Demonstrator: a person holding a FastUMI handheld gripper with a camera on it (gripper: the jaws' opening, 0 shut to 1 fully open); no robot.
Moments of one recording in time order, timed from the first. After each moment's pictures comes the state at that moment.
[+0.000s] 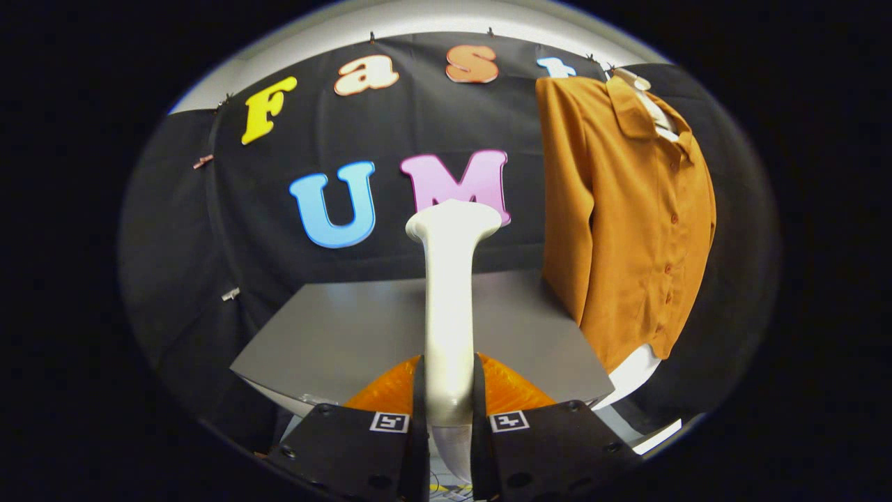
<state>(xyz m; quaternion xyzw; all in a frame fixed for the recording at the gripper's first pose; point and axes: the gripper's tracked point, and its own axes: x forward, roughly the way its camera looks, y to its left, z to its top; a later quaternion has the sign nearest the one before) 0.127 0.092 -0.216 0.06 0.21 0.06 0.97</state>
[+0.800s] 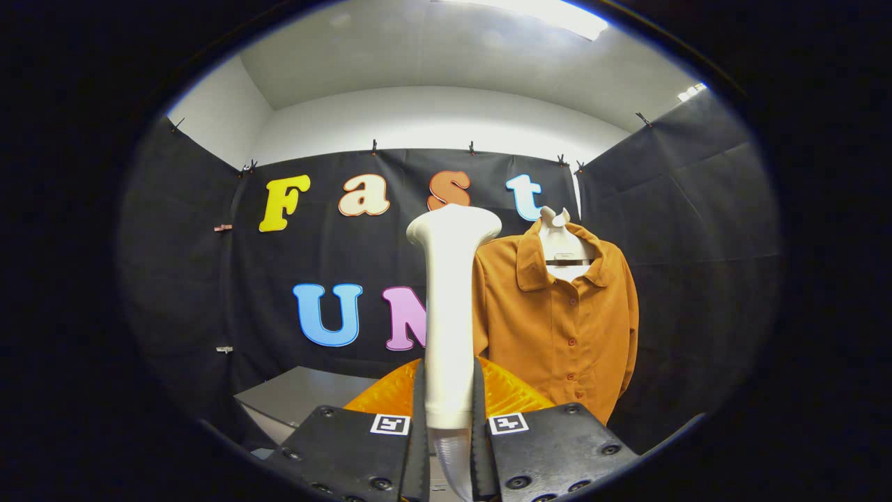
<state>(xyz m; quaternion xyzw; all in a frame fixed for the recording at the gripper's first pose) 0.053 -0.043 -0.075 0.04 -0.02 0.03 1.00</state>
